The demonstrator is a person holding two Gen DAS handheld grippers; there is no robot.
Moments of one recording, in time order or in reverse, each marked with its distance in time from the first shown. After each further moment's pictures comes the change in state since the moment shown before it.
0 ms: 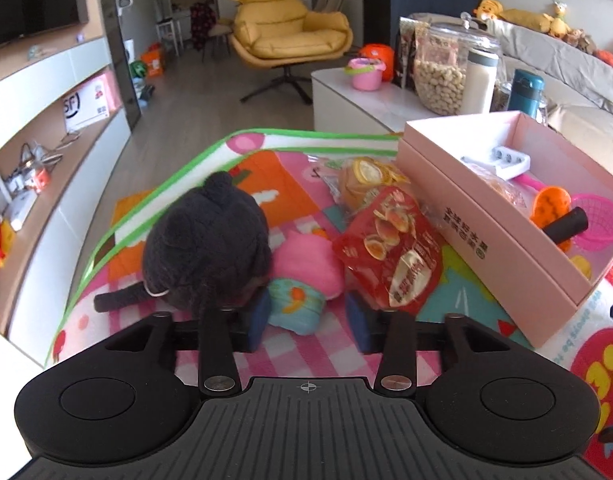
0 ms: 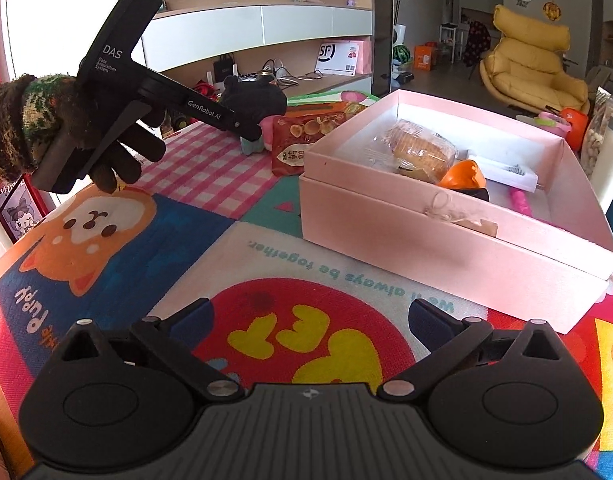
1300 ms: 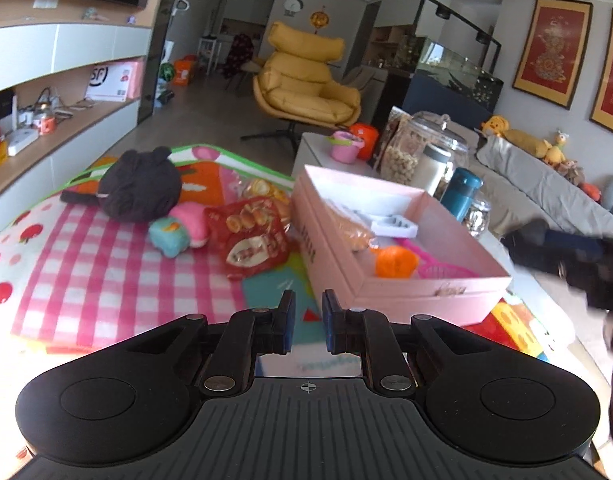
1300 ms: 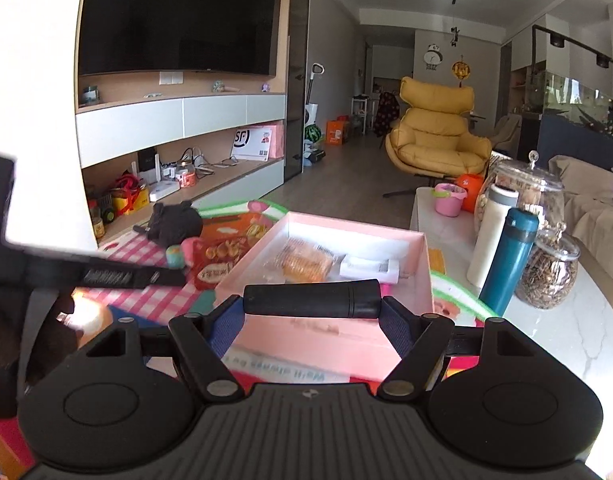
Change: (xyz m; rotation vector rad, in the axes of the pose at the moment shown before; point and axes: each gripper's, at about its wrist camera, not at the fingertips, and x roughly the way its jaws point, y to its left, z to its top) left arm -0.085 -0.082 -0.057 -0.353 -0.198 -0.107; right arm -0.094 -0.021 0.046 0.075 -0.279 -0.276
